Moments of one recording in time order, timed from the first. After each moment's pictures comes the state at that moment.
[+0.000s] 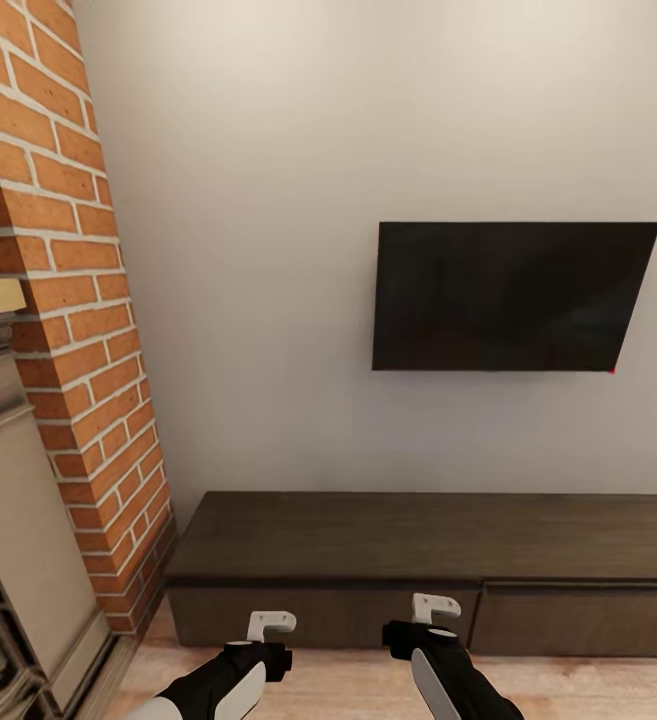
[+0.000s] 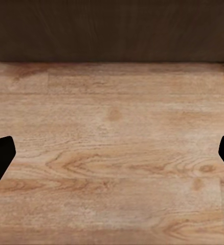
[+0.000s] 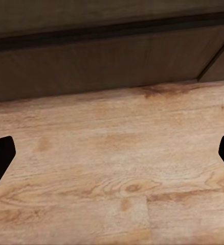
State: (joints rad) left arm -0.56 -0.09 -0.81 -0.34 0.83 0.23 0.33; right arm -0.33 0.08 0.26 -0.85 -0.37 0.46 -0.37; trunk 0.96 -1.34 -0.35
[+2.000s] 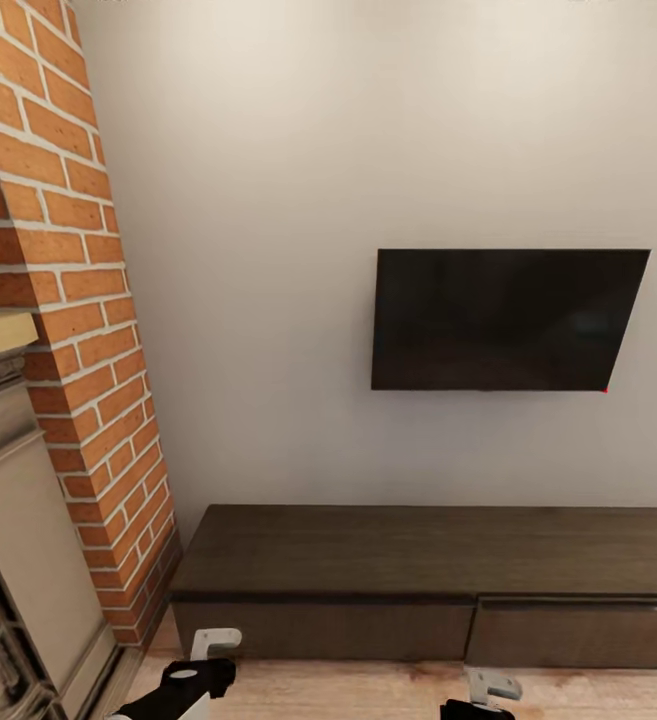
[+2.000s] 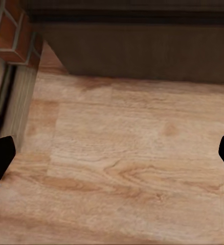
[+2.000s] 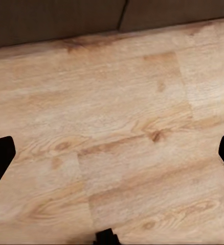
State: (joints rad) left arm -0.55 -0.01 -0.82 -0.15 0.83 0.02 0.28; right arm -0.39 0.01 0.24 -0.33 -0.38 0.18 -0.38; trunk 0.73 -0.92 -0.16
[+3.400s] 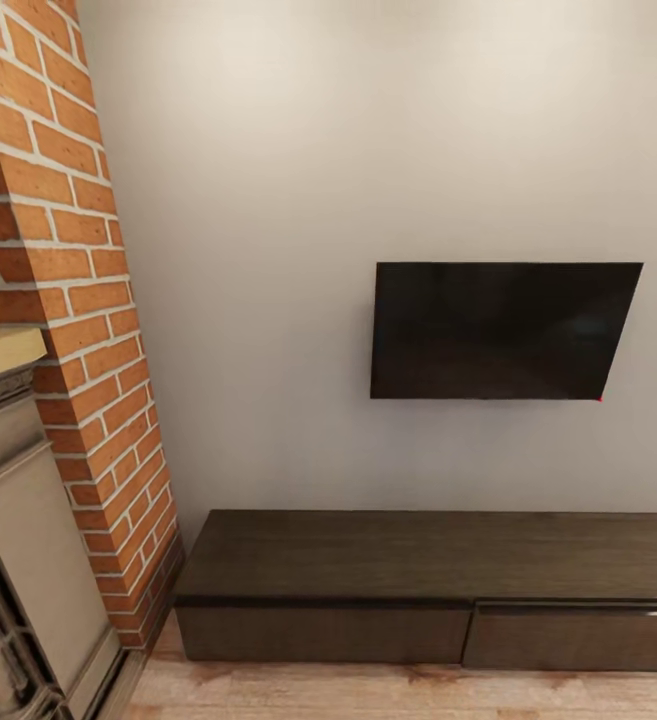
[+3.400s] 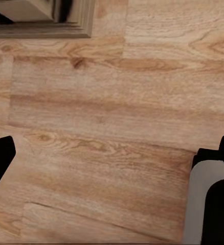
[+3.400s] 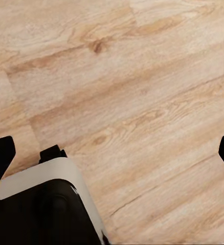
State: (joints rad) left arm -0.11 0.20 -0.82 -0.11 0.83 -0.20 0.20; right arm -0.24 -0.02 0.12 -0.04 -0.39 -0.05 -0.38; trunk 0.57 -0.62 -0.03
